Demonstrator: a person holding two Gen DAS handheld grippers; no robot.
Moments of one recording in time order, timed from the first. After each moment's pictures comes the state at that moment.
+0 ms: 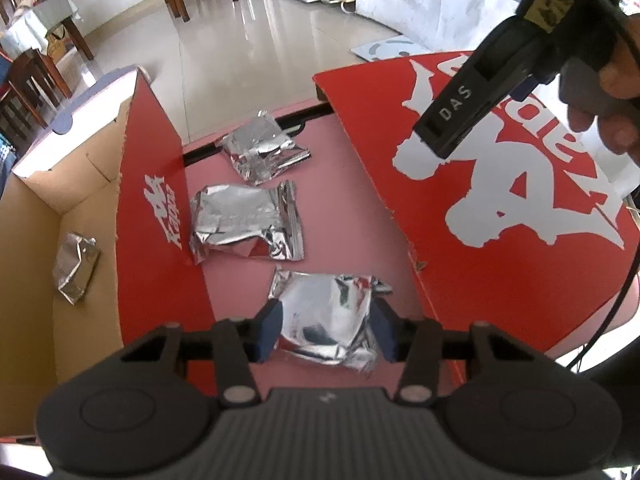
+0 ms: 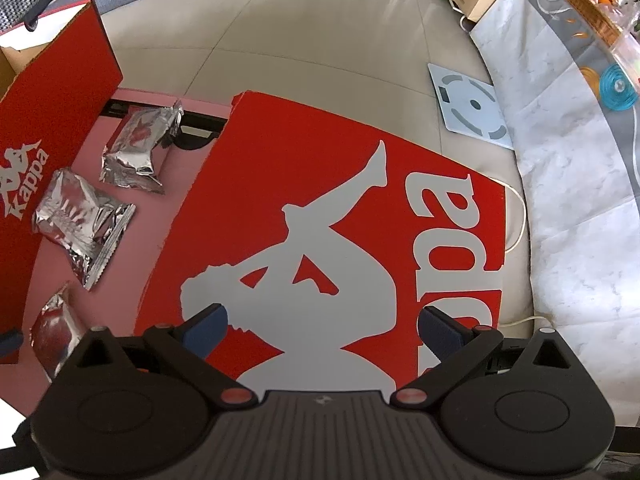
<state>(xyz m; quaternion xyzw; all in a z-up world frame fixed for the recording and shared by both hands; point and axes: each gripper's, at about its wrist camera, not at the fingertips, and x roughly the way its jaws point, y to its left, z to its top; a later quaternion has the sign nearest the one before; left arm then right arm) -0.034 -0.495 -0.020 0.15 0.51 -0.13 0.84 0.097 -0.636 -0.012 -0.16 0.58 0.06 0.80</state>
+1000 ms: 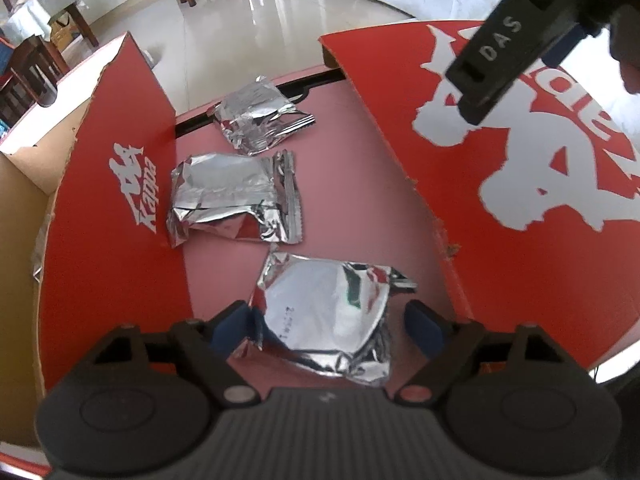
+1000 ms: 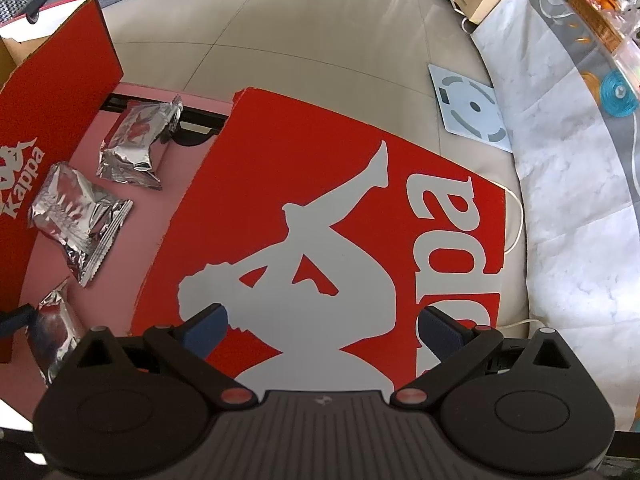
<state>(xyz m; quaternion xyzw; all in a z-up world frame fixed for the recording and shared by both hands) -0.024 -0.498 -0.061 0.14 0.52 -0.12 0.83 0.098 -0.633 -0.014 -0.17 0.58 0.06 0.80</state>
